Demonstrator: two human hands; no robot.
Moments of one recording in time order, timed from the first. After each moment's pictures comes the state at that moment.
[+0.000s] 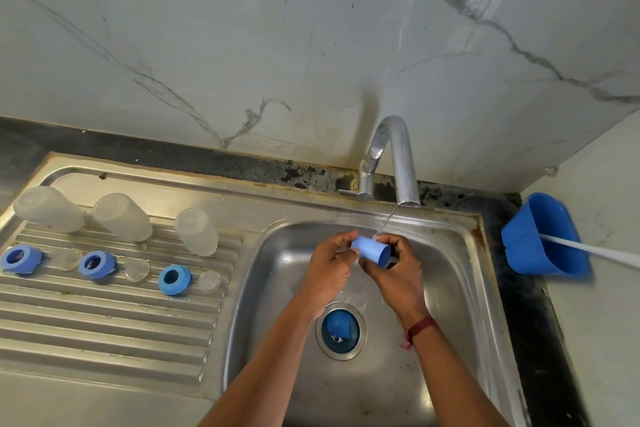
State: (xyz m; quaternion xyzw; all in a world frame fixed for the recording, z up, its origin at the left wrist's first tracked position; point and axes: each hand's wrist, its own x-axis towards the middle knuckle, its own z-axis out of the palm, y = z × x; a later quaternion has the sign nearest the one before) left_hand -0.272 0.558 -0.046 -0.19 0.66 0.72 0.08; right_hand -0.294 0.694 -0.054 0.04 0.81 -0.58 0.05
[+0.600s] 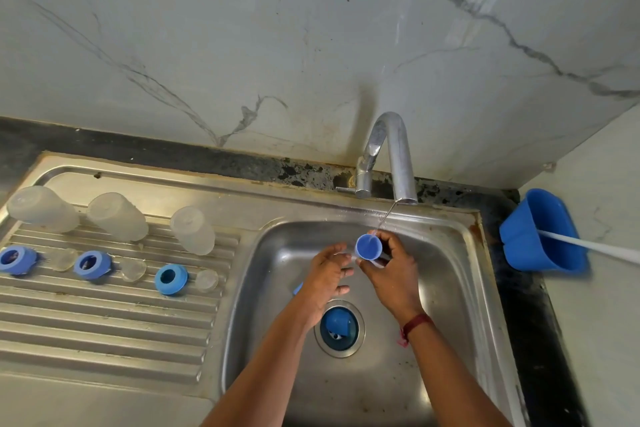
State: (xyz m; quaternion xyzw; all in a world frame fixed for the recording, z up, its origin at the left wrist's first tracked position) left_hand -0.263 0.559 -0.056 -0.28 0.57 0.75 0.18; right_hand -0.295 0.692 -0.054 0.00 0.84 -0.54 0.03
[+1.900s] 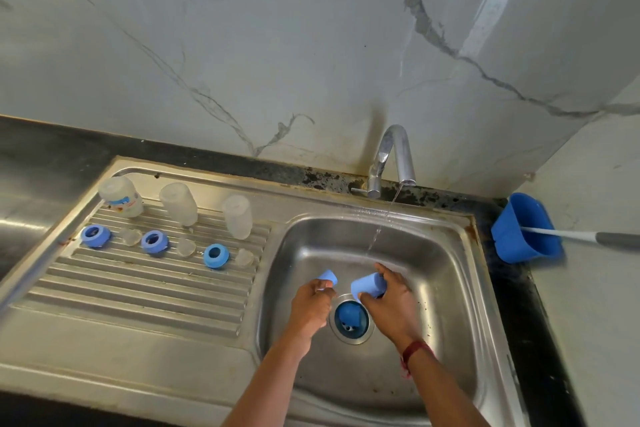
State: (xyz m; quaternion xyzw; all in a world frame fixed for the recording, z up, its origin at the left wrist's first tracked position) left_hand -0.152 0.538 -0.038 -0.36 0.63 0.68 0.13; right_hand -0.197 0.691 -0.045 0.01 0.90 -0.41 0.10
